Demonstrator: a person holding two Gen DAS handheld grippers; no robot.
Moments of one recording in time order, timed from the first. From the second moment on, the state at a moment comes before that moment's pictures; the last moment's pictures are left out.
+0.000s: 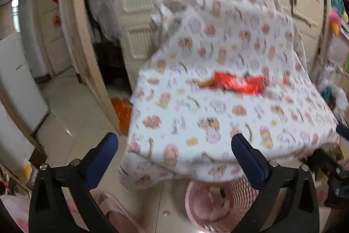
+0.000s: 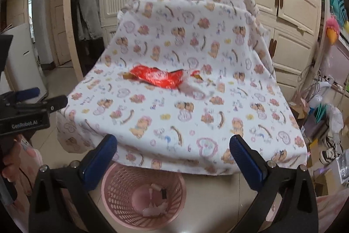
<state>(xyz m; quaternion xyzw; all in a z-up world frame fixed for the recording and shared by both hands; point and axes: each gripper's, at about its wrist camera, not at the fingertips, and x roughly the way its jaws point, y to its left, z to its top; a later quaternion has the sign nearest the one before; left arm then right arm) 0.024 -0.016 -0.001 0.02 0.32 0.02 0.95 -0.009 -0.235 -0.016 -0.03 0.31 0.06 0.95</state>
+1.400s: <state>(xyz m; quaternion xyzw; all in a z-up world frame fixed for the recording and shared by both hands) 0.068 -0.037 0.037 -0.02 0.31 0.01 0.95 0.114 -0.343 0.025 0.12 0.34 0.07 0.93</state>
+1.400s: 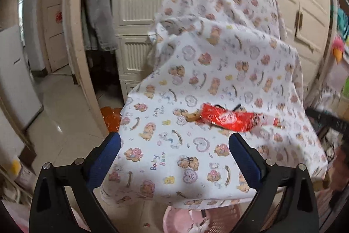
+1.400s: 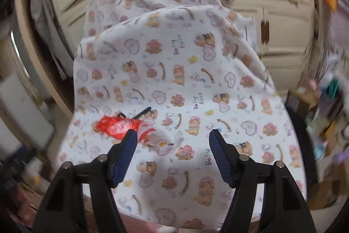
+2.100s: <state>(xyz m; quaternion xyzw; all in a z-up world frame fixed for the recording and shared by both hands) 0.103 -0.036 0.029 -0.01 0.40 0.00 0.92 0.194 -0.290 -0.045 0.16 0.45 0.09 0.88</state>
